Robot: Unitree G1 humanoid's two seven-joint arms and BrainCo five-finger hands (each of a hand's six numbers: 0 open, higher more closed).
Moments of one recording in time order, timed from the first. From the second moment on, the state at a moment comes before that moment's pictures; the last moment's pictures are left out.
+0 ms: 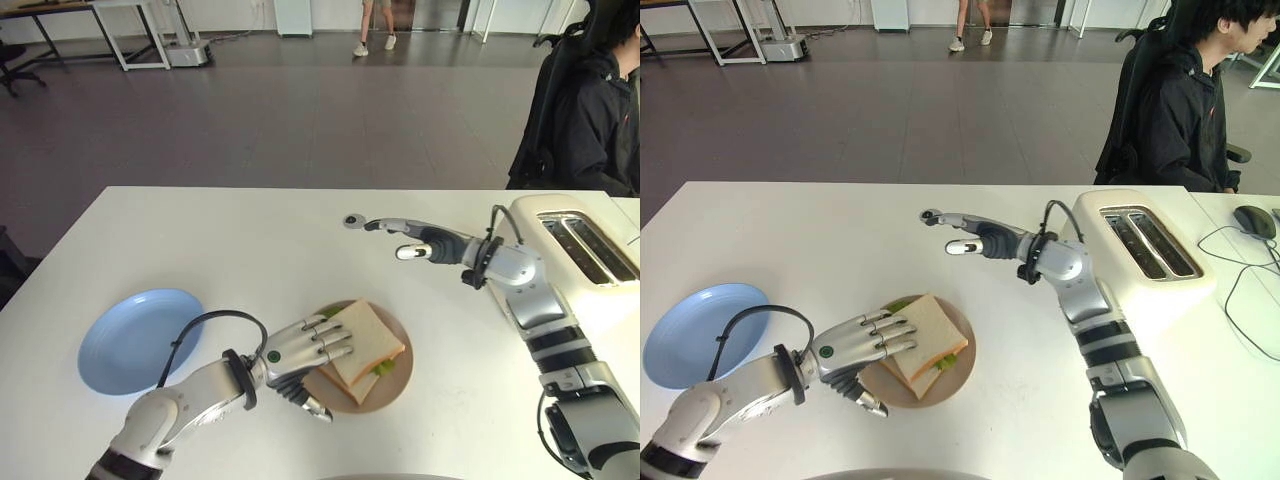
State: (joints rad) left arm 0.02 0.68 -0.29 -0.23 1.13 -0.57 -0.19; right arm -0.50 -0.52 0.17 0.19 -0.16 -0.37 0.68
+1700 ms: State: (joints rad) left arm -0.39 0.58 -0.46 0.33 1.06 -0.52 0.29; right arm -0.44 -0.52 0.31 0.72 -0.43 -0.71 0.18
